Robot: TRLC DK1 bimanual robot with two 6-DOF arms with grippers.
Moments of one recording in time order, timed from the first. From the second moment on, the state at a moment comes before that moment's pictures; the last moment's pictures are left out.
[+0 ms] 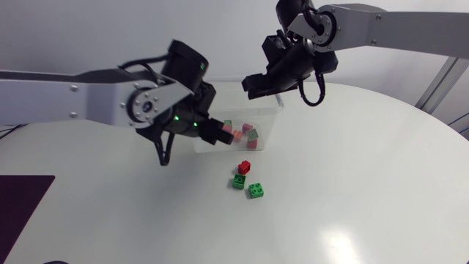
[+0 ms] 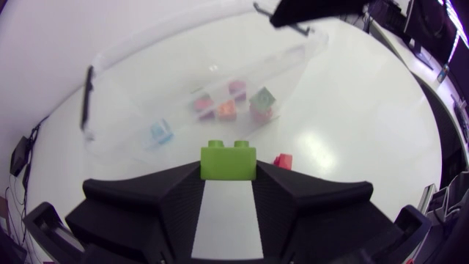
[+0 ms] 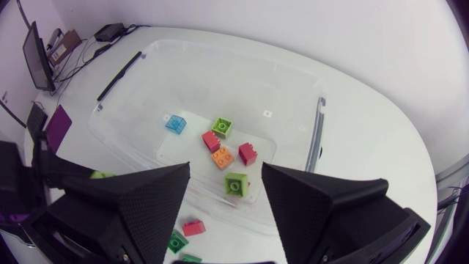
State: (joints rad) left arm -0.60 1.69 1.20 -0.34 -0.12 -0.02; right arm 0.42 1.92 1.68 -0.63 -0.10 0.02
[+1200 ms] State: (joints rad) left arm -0.43 1.96 1.68 -0.34 -0.12 0.03; right arm 0.65 1.65 0.99 -0.51 -0.03 0.02
